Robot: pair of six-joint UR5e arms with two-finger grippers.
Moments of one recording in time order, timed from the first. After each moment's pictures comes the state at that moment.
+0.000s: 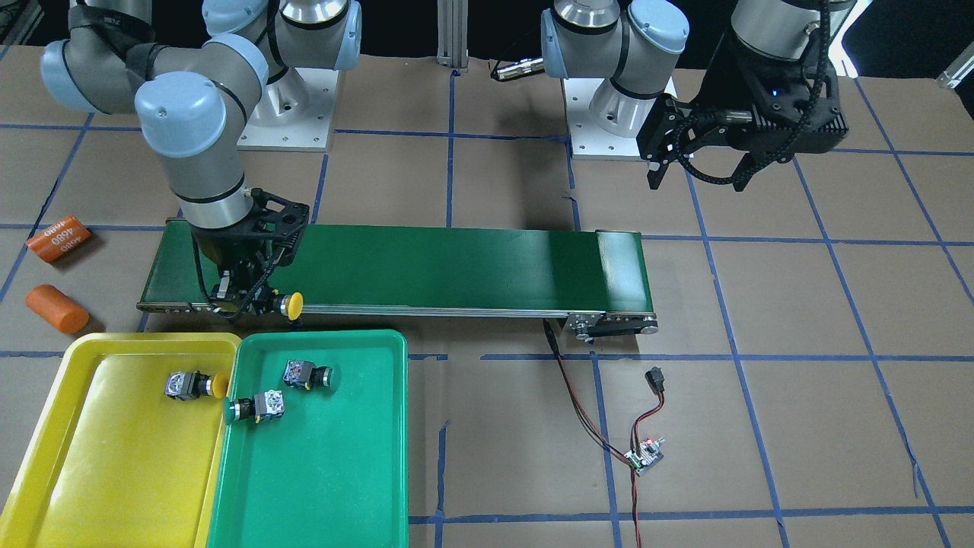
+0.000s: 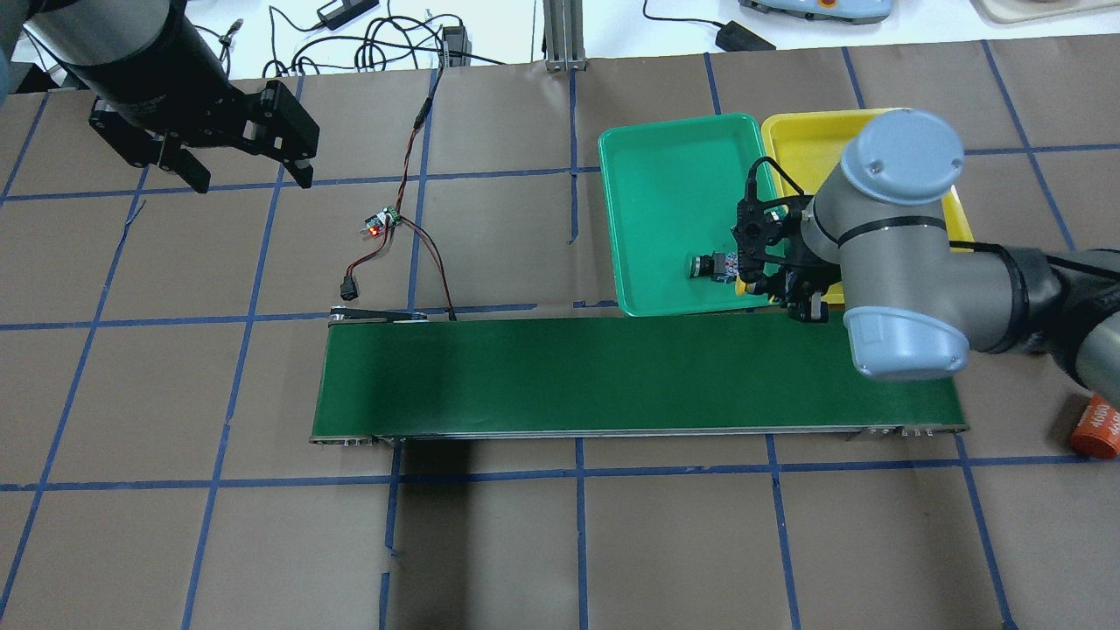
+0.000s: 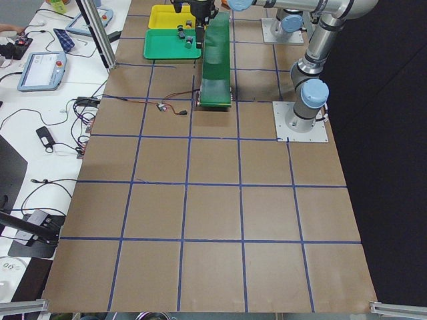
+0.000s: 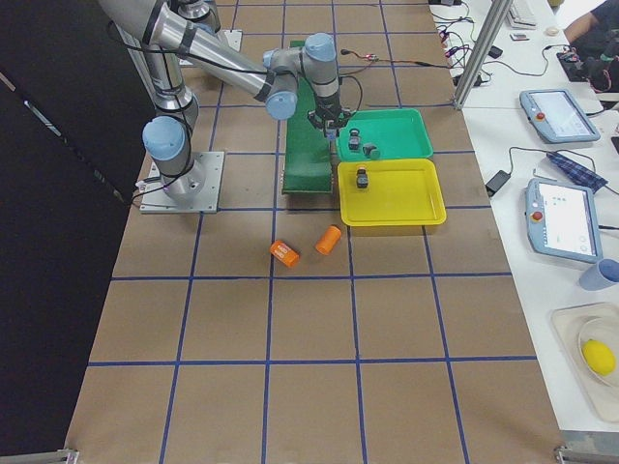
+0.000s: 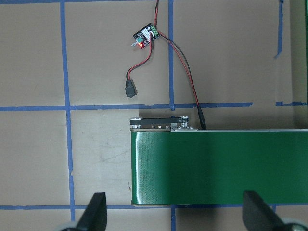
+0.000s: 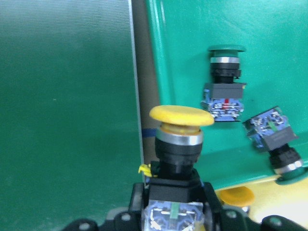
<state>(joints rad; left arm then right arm) -1.53 -1.55 -1.49 -1.61 1.57 0.05 1.52 -1.44 2.03 -2.34 -1.60 -1.53</state>
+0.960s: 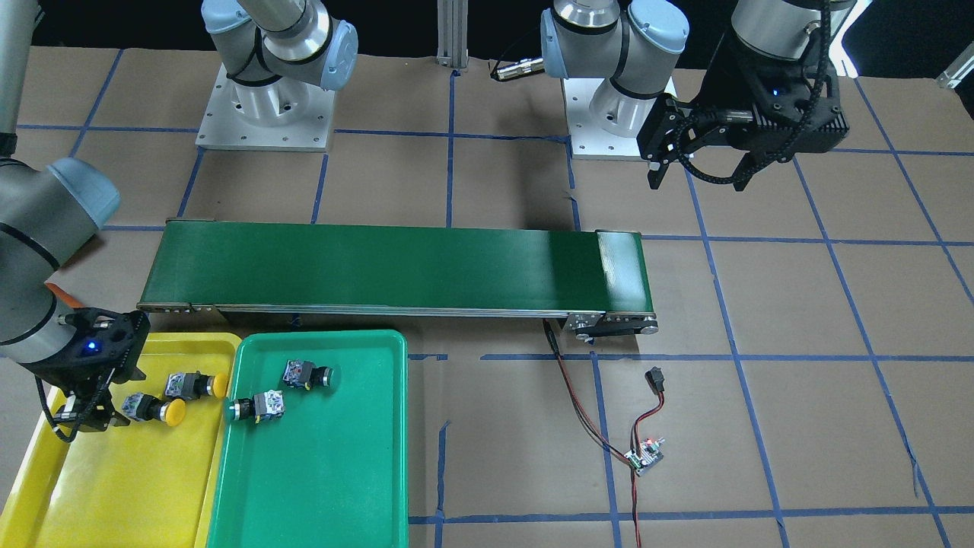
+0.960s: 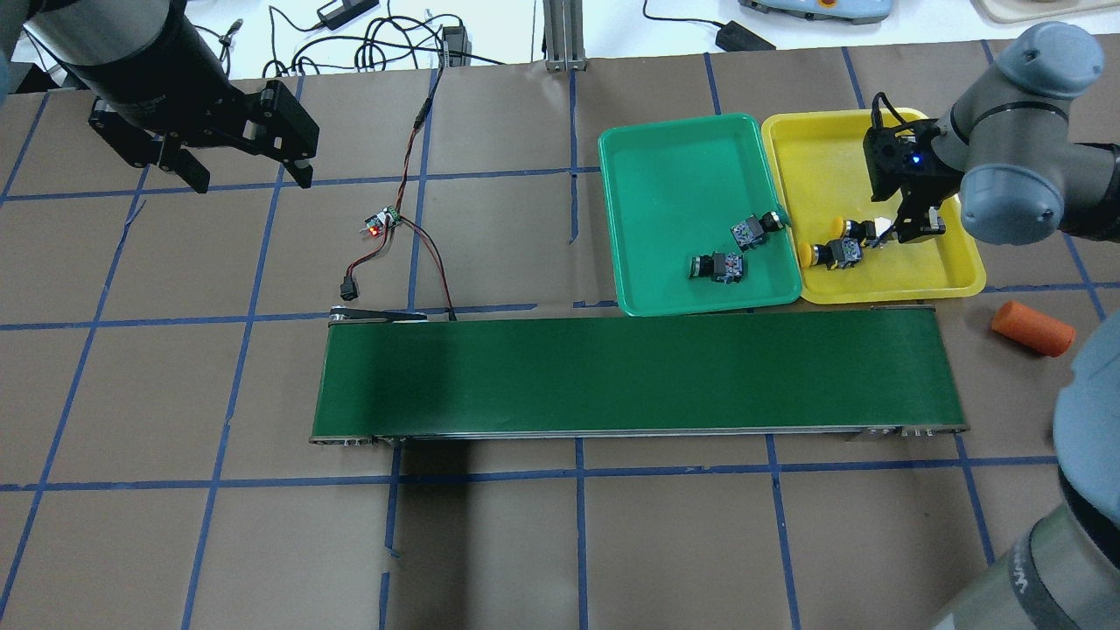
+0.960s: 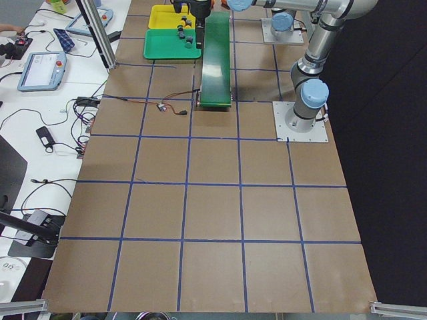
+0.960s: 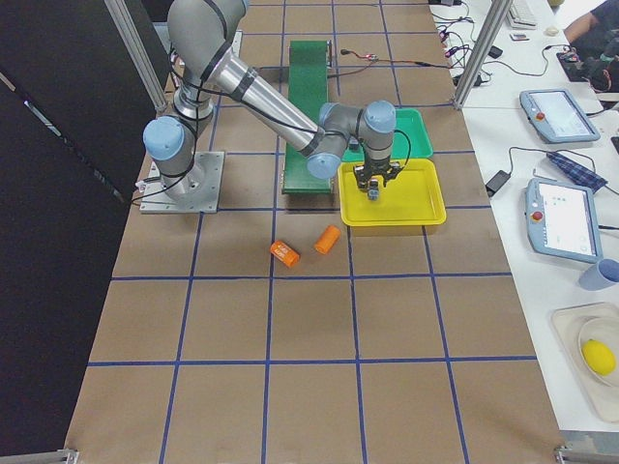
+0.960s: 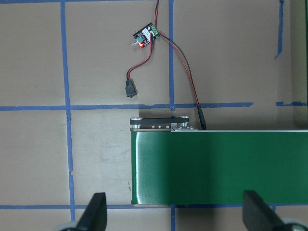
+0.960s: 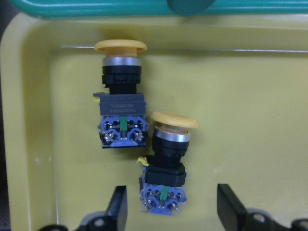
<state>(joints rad) -1.53 -1.55 -1.49 -1.61 1.57 0.04 1.22 -1.12 1.76 -2.31 -1.45 -1.94</state>
